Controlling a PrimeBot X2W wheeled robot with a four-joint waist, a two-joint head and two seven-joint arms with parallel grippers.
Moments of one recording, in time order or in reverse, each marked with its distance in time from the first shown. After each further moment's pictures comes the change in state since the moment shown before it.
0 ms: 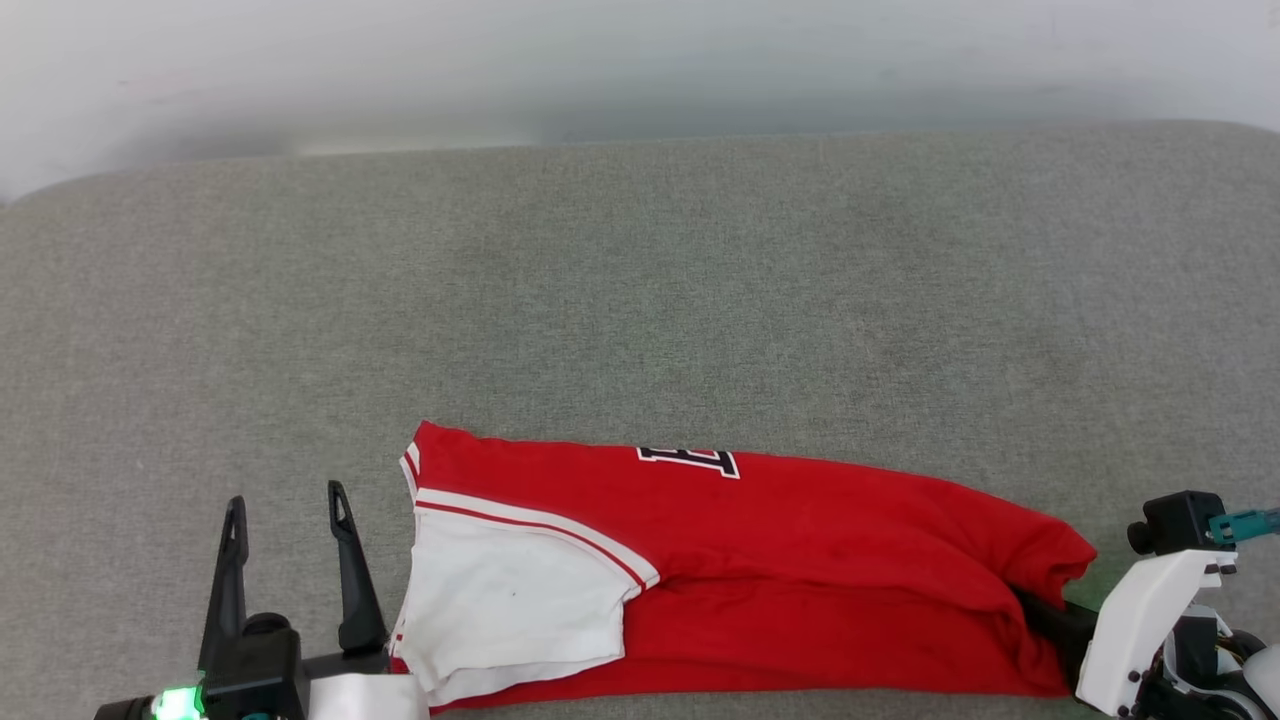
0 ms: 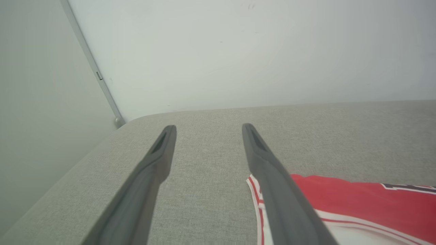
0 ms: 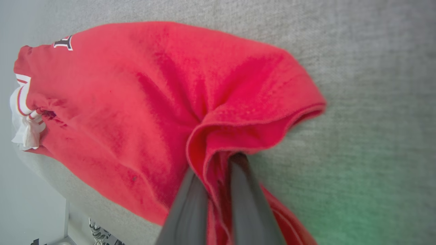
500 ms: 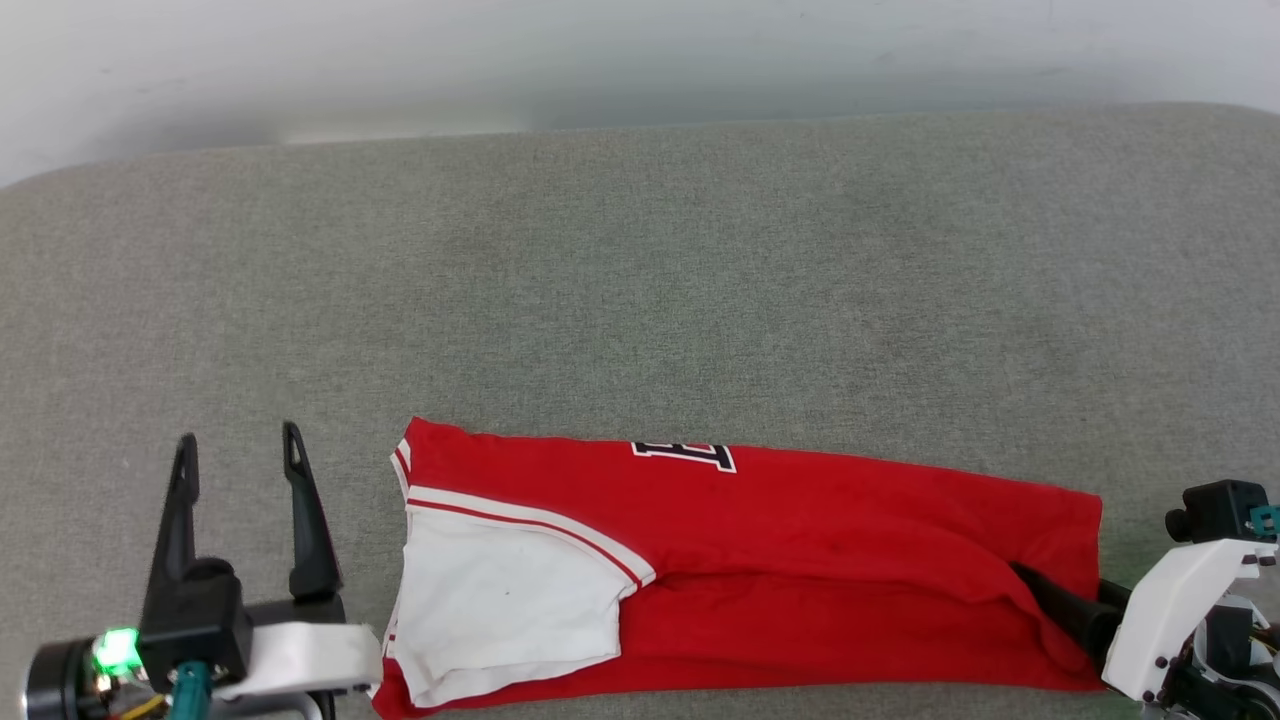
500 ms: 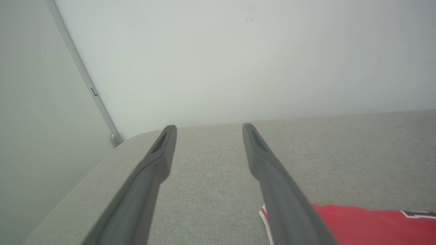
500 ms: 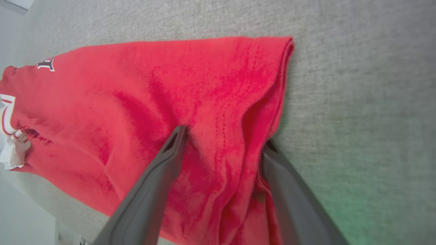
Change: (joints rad) left arm -0.111 0.235 -0.110 -0.021 -0.194 0.112 0.000; right arm 0.009 -0.017 -0.034 -0.006 0.001 -0.001 -0.024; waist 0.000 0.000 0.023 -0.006
